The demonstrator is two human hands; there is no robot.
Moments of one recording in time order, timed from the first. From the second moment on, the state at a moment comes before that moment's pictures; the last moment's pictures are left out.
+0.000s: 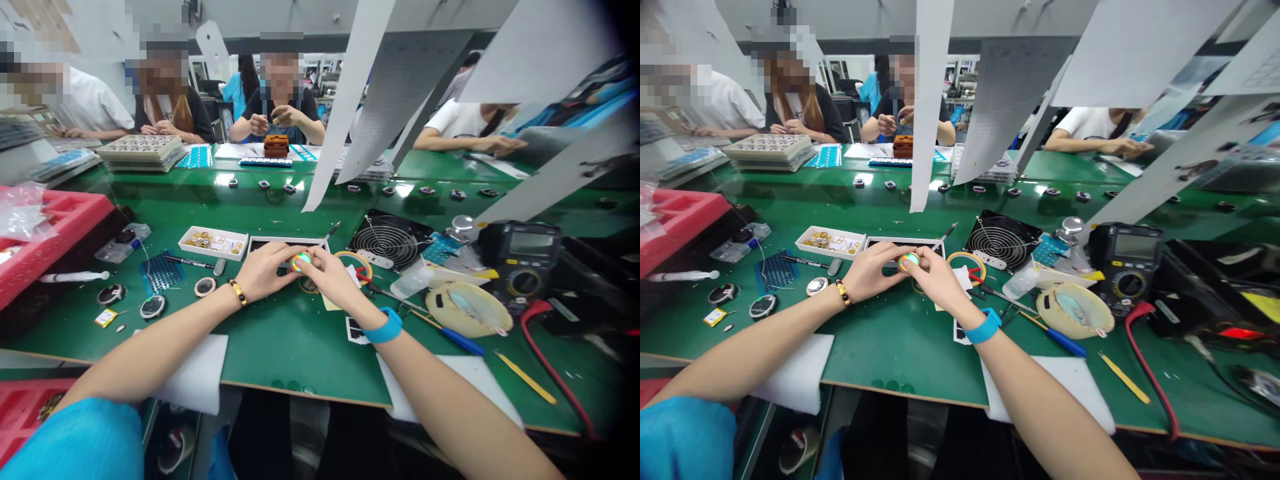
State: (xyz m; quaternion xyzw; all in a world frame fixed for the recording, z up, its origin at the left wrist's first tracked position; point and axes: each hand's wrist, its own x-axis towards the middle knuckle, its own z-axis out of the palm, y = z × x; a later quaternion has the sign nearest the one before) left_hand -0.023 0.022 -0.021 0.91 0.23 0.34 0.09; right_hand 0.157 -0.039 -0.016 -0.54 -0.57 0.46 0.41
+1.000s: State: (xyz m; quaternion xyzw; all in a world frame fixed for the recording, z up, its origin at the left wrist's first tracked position) left_hand -0.027 0.029 -0.022 0.91 0.23 0.34 0.08; right_hand 0.163 -0.037 -0.012 -0.51 -0.57 0.51 0.39
